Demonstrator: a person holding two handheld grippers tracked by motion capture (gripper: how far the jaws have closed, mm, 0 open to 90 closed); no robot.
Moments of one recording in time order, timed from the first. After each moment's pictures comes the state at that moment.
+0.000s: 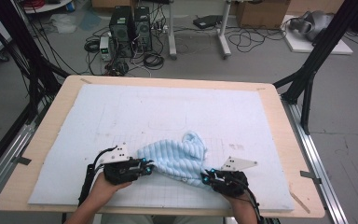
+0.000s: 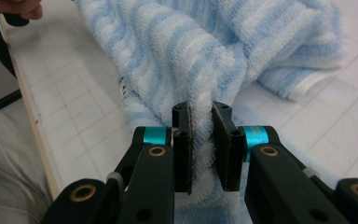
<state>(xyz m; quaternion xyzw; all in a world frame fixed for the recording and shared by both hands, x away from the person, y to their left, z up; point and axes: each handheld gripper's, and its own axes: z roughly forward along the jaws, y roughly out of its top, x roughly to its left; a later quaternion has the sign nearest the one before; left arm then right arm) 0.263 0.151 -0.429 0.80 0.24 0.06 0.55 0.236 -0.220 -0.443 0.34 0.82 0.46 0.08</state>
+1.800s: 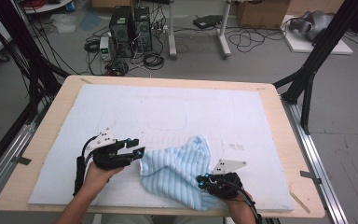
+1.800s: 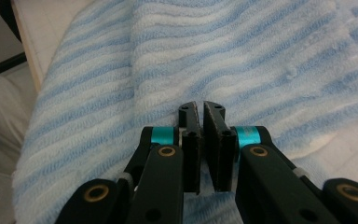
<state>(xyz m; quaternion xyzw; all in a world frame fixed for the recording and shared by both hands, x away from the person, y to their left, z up) 0.301 0.178 -0.413 0.75 0.32 0.12 0.57 0.236 -0.204 -0.443 0.30 0.85 0.42 0.07</state>
